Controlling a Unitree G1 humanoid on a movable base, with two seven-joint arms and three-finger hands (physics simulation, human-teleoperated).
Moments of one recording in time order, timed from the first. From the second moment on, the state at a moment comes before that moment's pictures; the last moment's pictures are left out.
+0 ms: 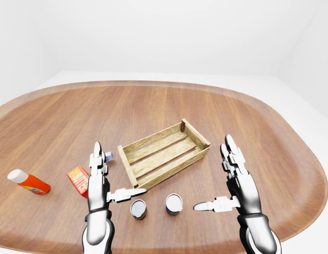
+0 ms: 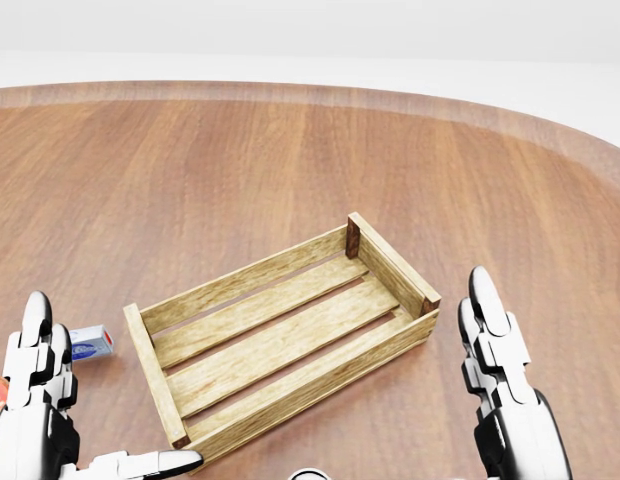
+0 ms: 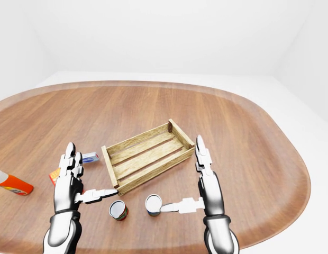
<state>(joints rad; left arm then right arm) 0.32 -0.02 0.04 -0.33 0.11 -0.09 0.09 0.44 -0.04 0.09 -0.55 -0.11 -0.09 0.07</state>
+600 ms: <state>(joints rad) 0.42 -0.02 0.02 -0.47 0.46 -0.08 0.21 0.42 -0.03 0.08 -0.54 -0.12 -0.09 0.06</state>
